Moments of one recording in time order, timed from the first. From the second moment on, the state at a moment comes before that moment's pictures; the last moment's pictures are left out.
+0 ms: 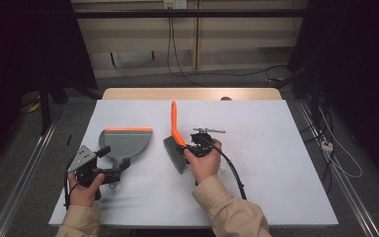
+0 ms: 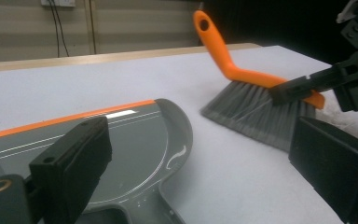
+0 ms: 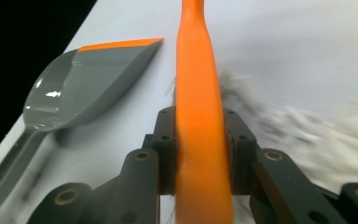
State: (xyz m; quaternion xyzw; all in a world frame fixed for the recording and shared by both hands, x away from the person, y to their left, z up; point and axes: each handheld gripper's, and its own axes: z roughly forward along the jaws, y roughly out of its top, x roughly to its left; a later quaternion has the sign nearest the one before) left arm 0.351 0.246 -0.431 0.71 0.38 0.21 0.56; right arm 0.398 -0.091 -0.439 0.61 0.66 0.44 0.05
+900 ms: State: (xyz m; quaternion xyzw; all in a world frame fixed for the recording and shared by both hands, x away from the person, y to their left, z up) left arm 0.351 0.244 -0.433 0.72 0.38 0.20 0.55; right arm 0.368 -0.117 -0.417 0.52 0.70 0.48 0.03
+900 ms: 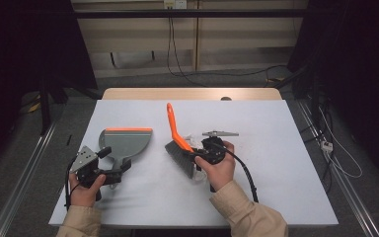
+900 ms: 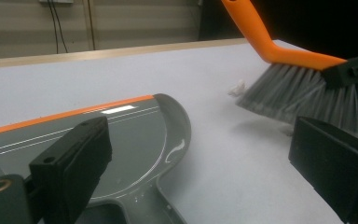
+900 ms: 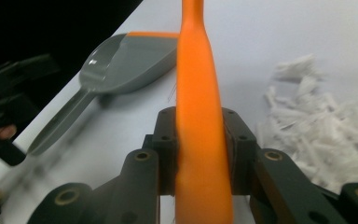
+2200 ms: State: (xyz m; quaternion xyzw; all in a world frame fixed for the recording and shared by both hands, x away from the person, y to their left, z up) left arm 0.353 0.242 -0.436 0.72 0.39 0.20 0.54; right arm 0.385 -0.172 -0.417 0.39 0.78 0.49 0.04
